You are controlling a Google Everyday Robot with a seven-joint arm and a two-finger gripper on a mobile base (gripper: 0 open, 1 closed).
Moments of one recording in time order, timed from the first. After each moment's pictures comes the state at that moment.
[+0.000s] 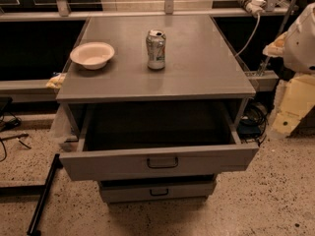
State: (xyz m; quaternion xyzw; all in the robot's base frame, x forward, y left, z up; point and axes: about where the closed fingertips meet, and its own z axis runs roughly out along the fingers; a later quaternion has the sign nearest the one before) arm 0.438 -0.217 0.976 -0.60 0.78 -0.03 0.16
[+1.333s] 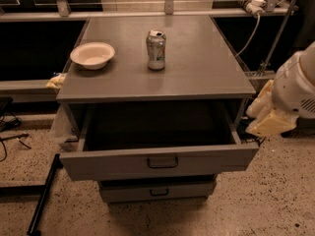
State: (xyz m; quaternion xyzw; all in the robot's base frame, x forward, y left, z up) arm 0.429 -0.211 0.914 -0.59 0.78 -0.01 0.18
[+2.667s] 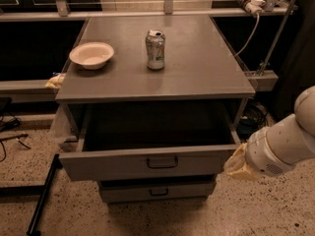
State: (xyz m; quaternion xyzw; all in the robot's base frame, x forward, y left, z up) arm 0.411 -0.204 0.749 -0.59 0.78 0.09 0.19
